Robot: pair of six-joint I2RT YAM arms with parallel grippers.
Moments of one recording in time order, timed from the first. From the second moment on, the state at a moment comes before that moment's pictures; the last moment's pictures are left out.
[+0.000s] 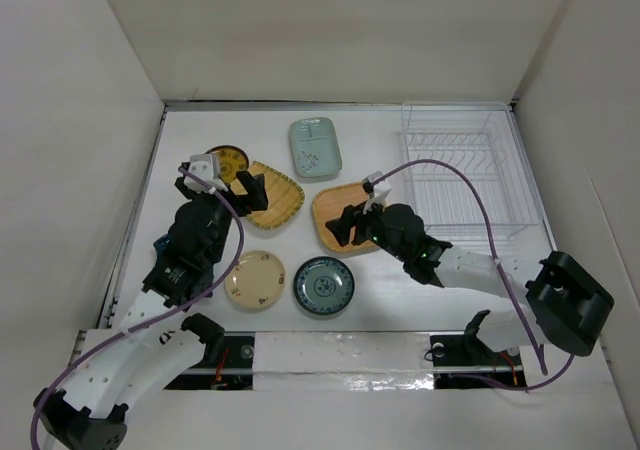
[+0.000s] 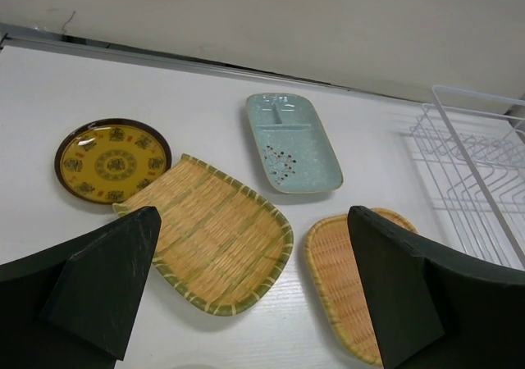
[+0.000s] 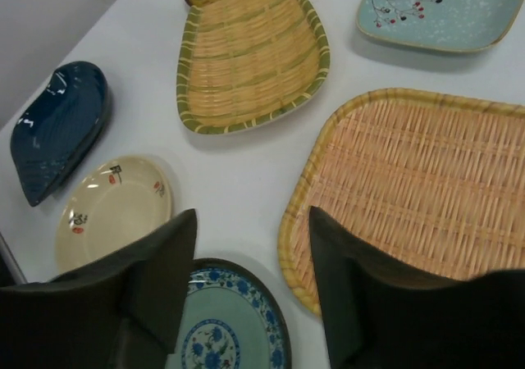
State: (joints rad) left arm -0.54 0.68 0.69 -0.06 -0.43 -0.28; right arm 0.86 1.33 0.60 0.53 0.09 0.37
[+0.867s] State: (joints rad) left arm -0.54 0.44 0.69 -0.02 -0.15 -0.26; right arm 0.43 2.01 1.58 0.02 0.09 0.31
